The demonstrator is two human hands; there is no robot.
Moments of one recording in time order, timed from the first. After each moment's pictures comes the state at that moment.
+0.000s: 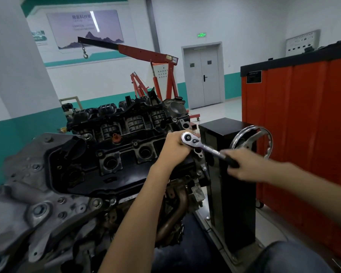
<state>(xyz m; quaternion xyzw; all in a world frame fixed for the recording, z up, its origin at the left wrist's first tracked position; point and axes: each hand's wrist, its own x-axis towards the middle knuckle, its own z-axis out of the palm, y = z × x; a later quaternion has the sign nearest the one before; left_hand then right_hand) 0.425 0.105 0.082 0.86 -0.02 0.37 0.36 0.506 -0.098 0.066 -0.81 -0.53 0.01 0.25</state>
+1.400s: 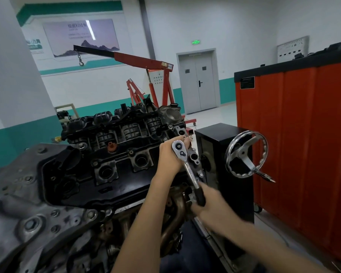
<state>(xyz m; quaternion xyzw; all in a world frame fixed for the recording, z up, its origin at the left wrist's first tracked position) 0.427 0.093 0.078 0.81 0.02 0.43 0.40 0.418 -0.051 0.005 -0.72 -0.42 0.09 0.55</state>
